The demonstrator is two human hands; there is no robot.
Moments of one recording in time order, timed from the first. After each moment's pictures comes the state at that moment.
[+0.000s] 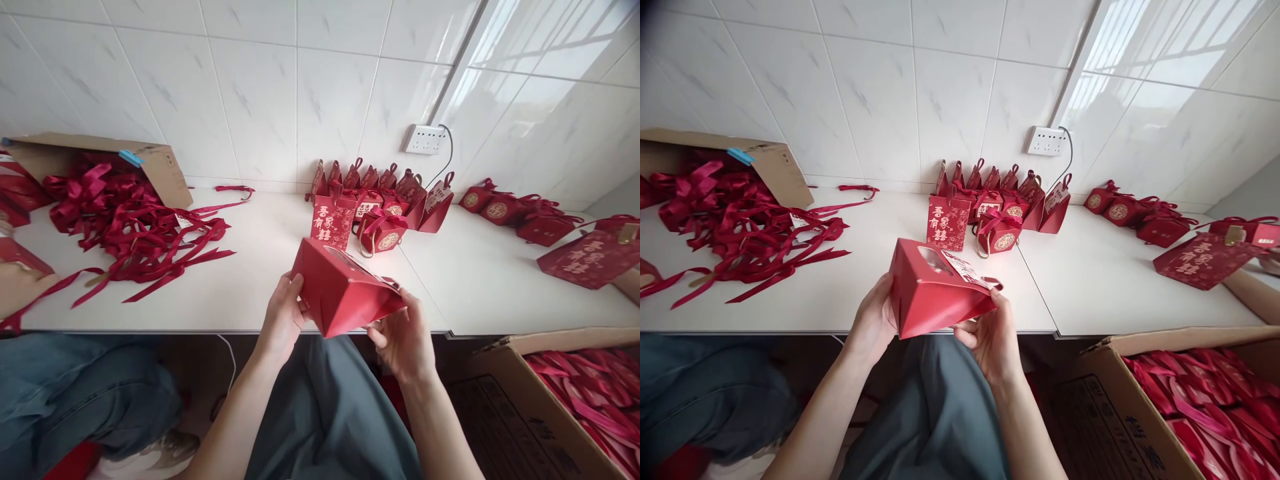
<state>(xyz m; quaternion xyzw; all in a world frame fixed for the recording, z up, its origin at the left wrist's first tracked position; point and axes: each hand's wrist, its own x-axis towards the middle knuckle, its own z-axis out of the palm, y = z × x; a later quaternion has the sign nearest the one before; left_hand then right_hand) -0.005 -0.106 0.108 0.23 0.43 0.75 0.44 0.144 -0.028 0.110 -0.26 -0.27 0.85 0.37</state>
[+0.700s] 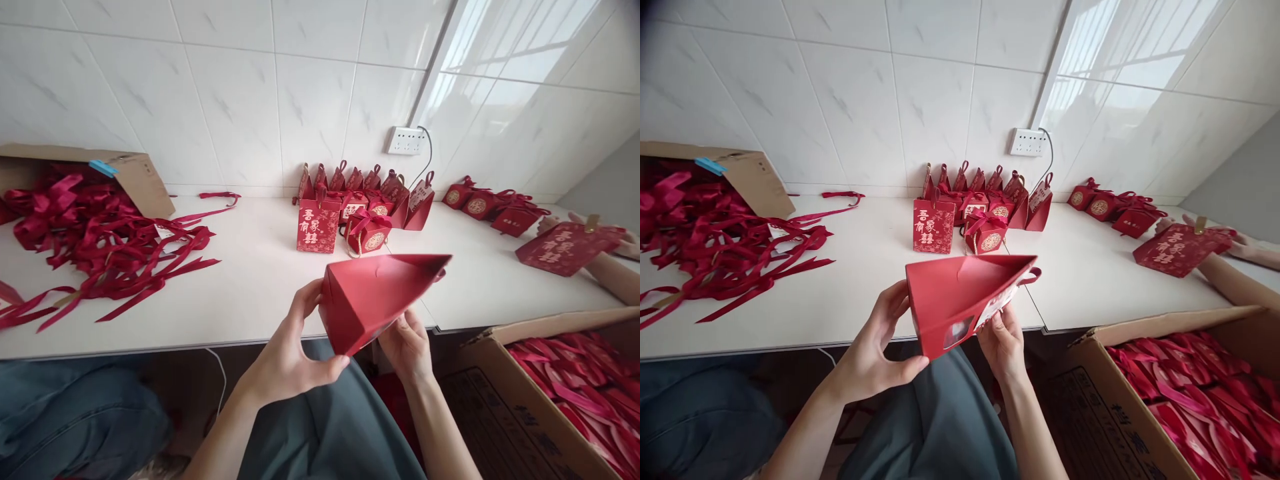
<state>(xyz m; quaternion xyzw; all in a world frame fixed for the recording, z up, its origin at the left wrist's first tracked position) 0.011 -0.121 0.113 0.57 0.50 0.58 0.31 0.169 -0.002 0.055 -0.19 -0.36 0.75 0.52</state>
